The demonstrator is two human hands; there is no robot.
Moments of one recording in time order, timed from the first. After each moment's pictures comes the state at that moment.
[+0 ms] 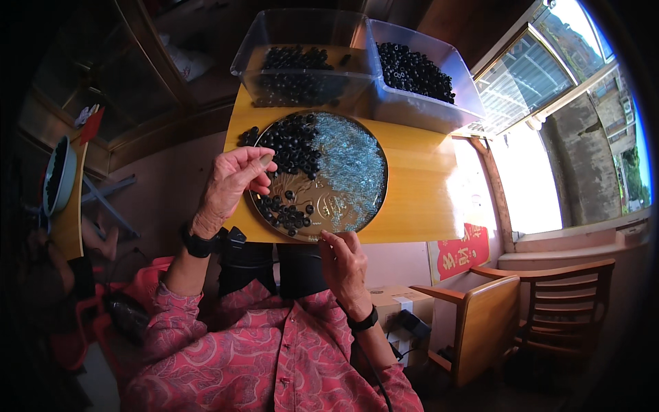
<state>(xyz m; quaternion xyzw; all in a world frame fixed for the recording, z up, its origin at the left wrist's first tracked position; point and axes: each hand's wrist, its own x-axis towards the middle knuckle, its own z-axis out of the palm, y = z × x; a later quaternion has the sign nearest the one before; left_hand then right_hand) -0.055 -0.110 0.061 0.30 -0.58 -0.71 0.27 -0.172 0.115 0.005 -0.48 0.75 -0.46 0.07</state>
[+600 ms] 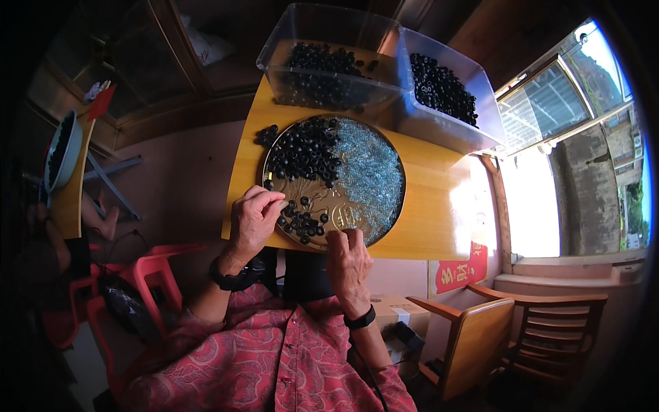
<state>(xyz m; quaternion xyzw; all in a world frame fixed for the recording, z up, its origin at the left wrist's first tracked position) -0.039 -0.067 0.001 0.36 -0.78 -0.34 0.39 -0.179 0.088 -0.008 -0.54 0.80 -0.27 -0.01</state>
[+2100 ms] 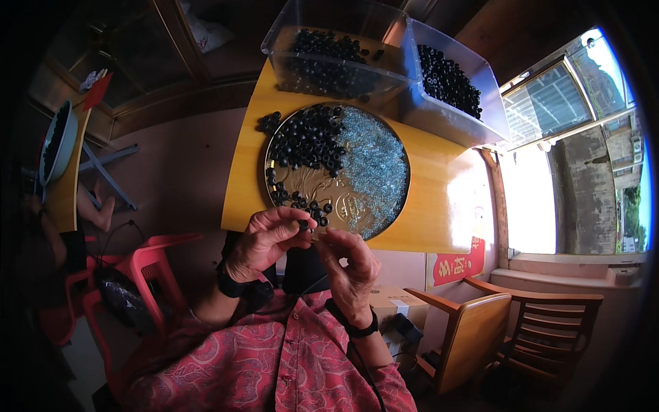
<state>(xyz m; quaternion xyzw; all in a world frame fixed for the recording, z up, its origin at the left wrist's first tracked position) -0.024 -0.027 0.012 0.17 -0.28 -0.92 0.23 -0.148 0.097 0.038 -0.32 0.66 -0.64 0.25</state>
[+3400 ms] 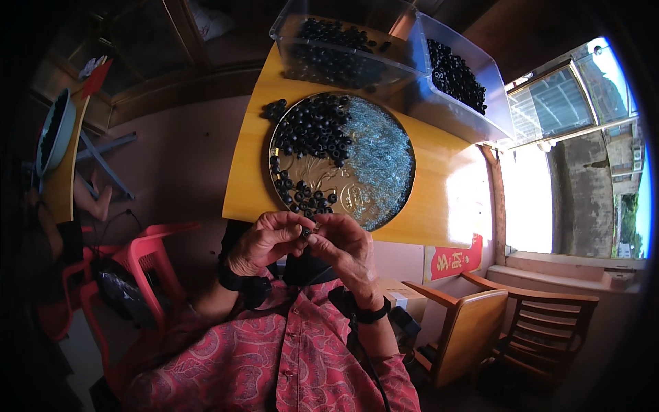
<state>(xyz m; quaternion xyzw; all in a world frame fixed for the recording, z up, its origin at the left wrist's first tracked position) -0.008 -0.020 -0.011 0.17 -0.25 -0.94 0.15 -0.163 0.085 0.044 -0.26 0.59 -0.56 0.52</state>
